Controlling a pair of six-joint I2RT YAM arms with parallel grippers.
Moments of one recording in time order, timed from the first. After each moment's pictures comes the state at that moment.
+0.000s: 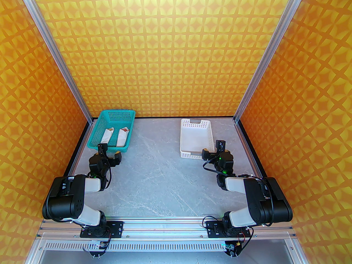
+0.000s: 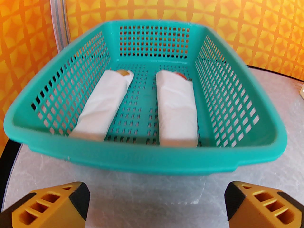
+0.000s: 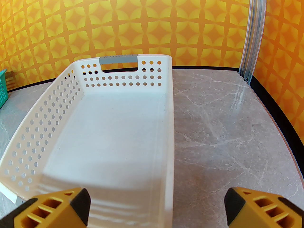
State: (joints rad) left arm 0.10 1.53 0.35 0.88 0.09 -0.01; right arm 0.03 1.49 0.38 0.80 0.08 0.03
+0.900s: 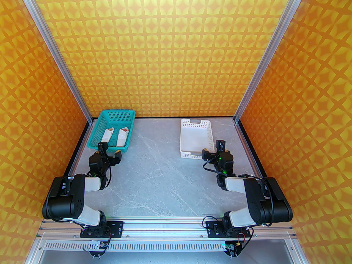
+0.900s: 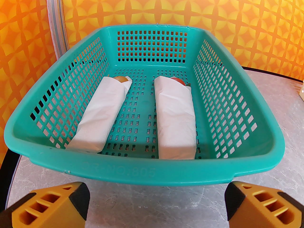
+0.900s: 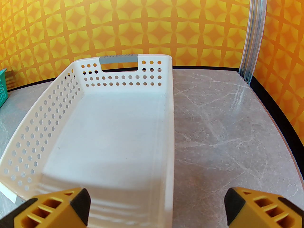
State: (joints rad) left arm 0.10 1.53 0.37 0.86 0.10 0.00; right arm 0.04 1.49 0.38 0.80 0.08 0.03
